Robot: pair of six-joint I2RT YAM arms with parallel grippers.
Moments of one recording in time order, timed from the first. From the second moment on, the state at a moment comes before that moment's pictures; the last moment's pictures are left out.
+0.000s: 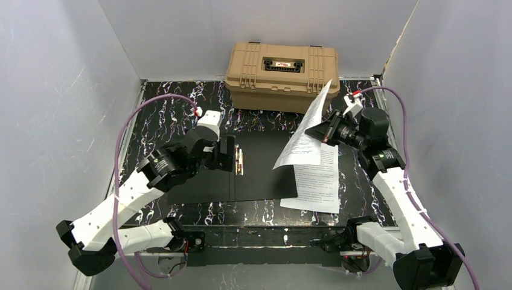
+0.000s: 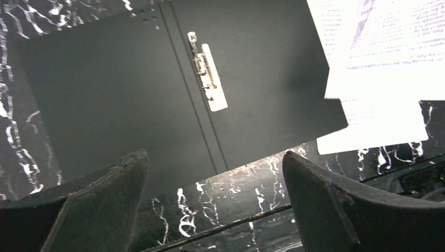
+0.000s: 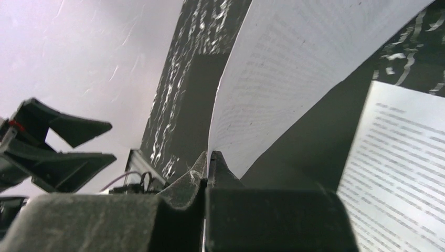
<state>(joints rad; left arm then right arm) -0.86 1.02 1.21 -0.93 -0.37 -0.46 0.19 0.94 0.89 -0.27 -0.59 0.67</state>
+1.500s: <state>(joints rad) -0.86 0.95 1.09 -0.94 -0.54 -0.37 0.45 0.91 0.34 -0.16 -0.35 0.69</state>
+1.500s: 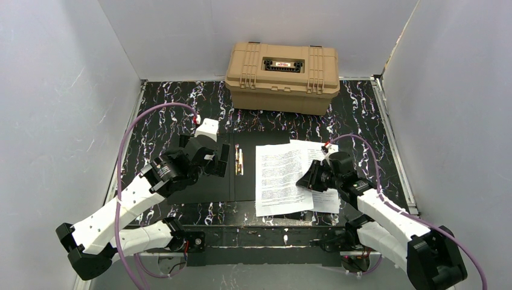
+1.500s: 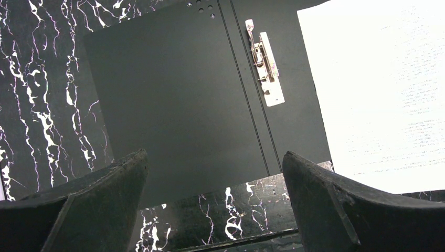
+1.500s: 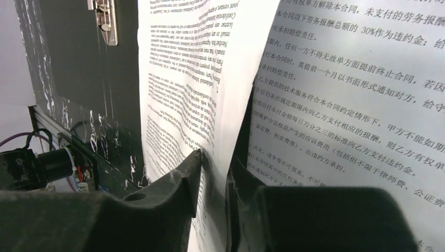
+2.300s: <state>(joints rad) -0.86 0.95 1.08 -0.94 -0.54 -0.36 0.45 1.12 0.31 0.18 -0.32 0.78</state>
